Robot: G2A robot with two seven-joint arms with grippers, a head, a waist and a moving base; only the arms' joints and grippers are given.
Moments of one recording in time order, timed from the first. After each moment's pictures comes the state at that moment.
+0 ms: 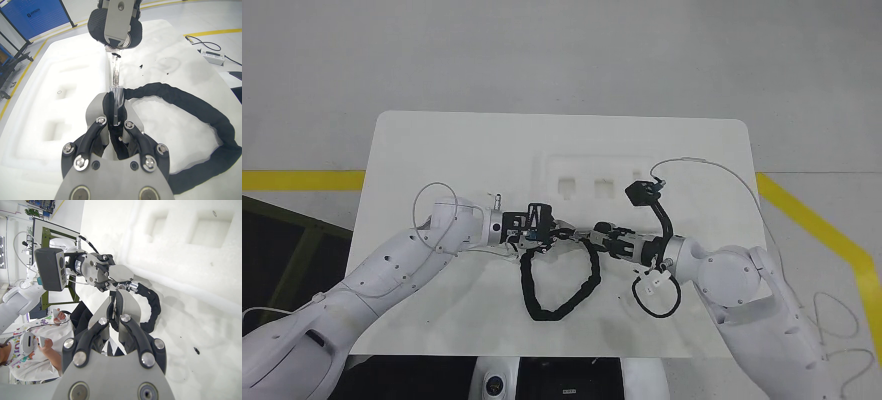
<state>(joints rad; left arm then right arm) 0.67 -0.95 -0.49 -1.28 1.54 -0.75 0.56 -1.27 -1.10 1.20 -1.99 -0.31 0.14 0.93</state>
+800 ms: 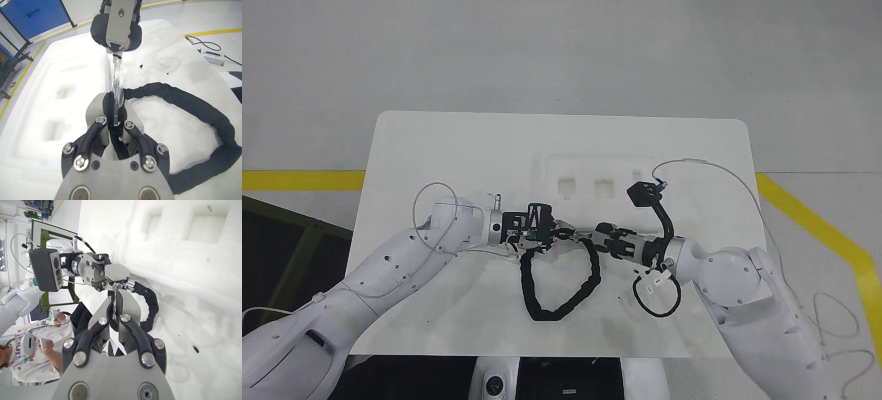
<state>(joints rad) 0.67 -0.95 -0.49 -1.28 1.54 -0.75 0.56 -1.27 -1.09 1.20 -1.97 -0.31 0.16 0.92</state>
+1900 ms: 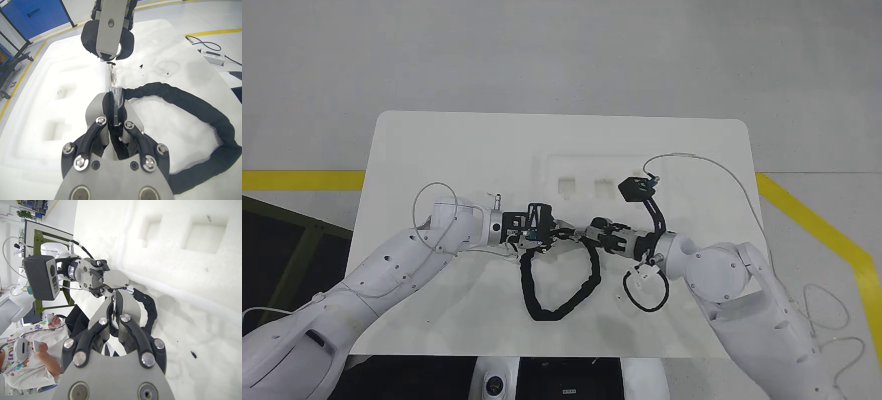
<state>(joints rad) 0.67 -0.95 -0.49 -1.28 1.54 -0.75 0.56 -1.21 -1.10 1.13 -1.97 -0.37 0.21 0.89</state>
